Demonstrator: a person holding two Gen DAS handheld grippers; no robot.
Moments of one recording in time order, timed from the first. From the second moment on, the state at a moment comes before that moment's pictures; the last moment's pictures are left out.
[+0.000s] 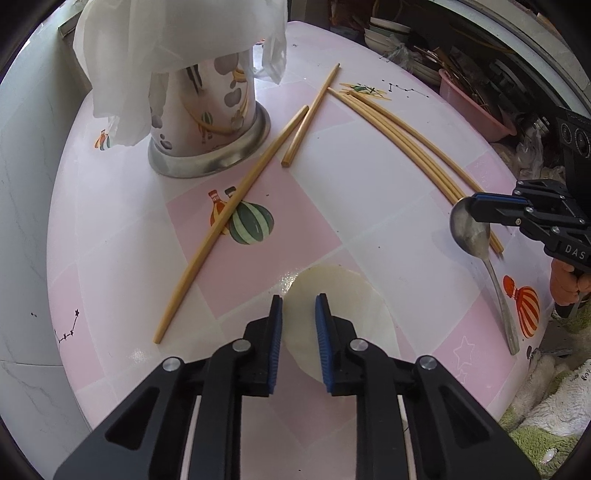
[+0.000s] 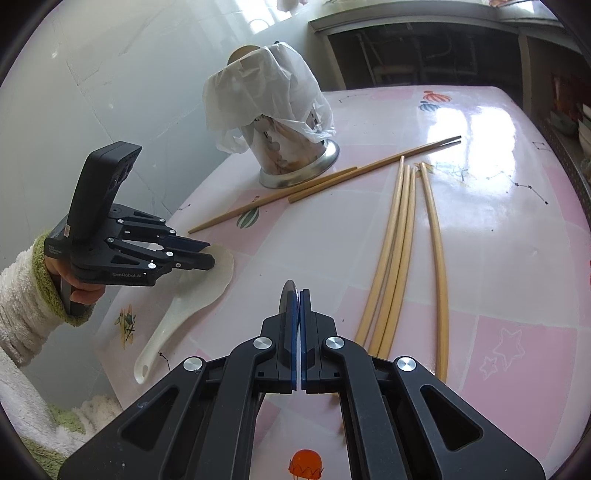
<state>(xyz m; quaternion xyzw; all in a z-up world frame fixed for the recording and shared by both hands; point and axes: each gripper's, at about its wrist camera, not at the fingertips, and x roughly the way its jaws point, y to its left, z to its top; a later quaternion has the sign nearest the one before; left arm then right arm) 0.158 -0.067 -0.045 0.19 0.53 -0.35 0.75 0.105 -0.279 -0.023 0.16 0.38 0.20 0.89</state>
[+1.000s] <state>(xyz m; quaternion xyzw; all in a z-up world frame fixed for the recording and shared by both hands) 0.119 -0.017 0.158 0.12 0.27 -0.30 0.91 0.076 -0.289 0.065 0.16 0.28 0.13 0.94</state>
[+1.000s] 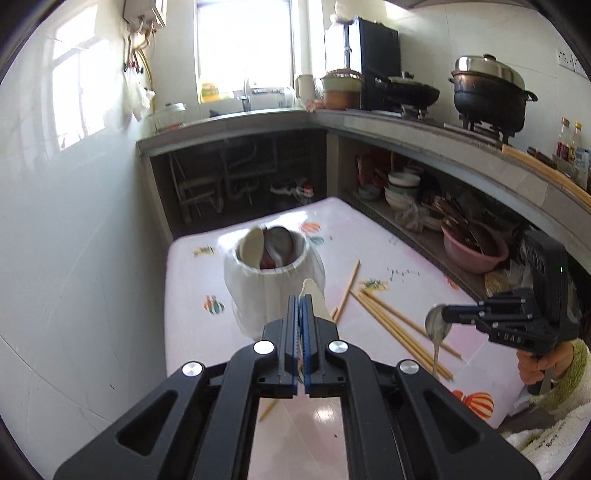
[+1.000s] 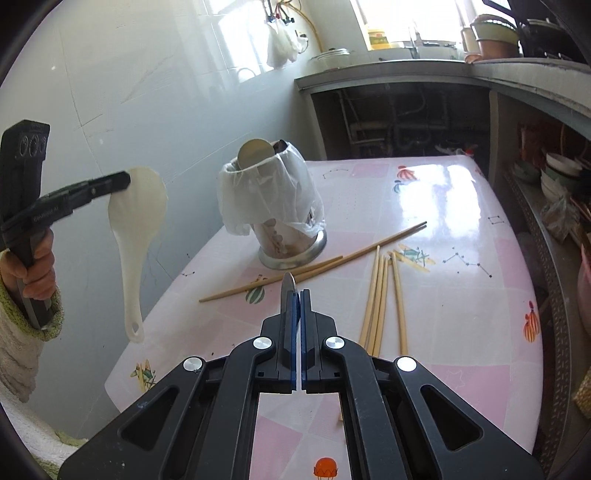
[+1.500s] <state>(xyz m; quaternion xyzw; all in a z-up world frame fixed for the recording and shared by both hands) 0.208 -0.046 0.239 0.08 0.11 -0.18 0.97 0.091 -0.315 0.083 0.19 0.26 0.12 0.94</state>
